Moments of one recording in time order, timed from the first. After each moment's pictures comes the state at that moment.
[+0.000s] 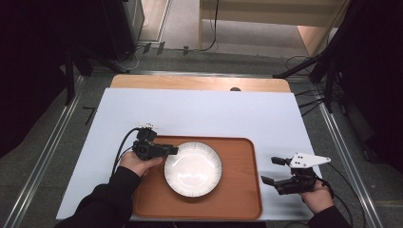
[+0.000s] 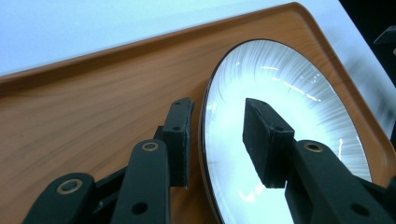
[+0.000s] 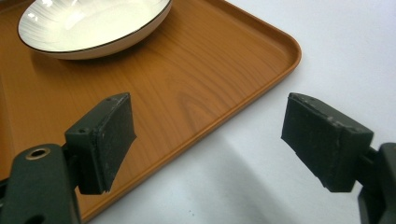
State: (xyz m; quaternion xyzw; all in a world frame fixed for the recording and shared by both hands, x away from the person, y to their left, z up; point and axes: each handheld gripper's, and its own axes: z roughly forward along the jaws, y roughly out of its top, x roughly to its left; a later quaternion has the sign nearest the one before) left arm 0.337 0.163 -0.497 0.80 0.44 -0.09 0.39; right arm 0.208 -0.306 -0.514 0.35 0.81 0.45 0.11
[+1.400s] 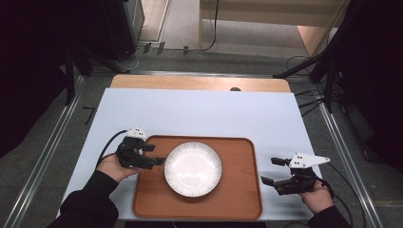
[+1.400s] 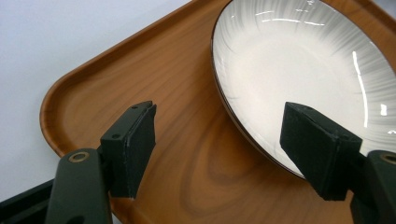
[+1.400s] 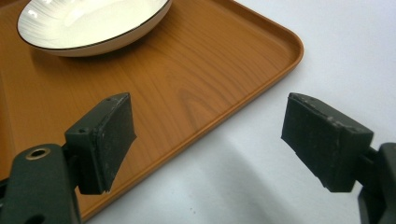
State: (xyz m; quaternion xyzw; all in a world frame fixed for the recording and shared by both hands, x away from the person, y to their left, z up) left arm 0.311 0.197 -0.477 0.87 0.33 0.00 0.36; right arm 0.208 -0.305 -0.515 0.35 0.82 0.44 0.10
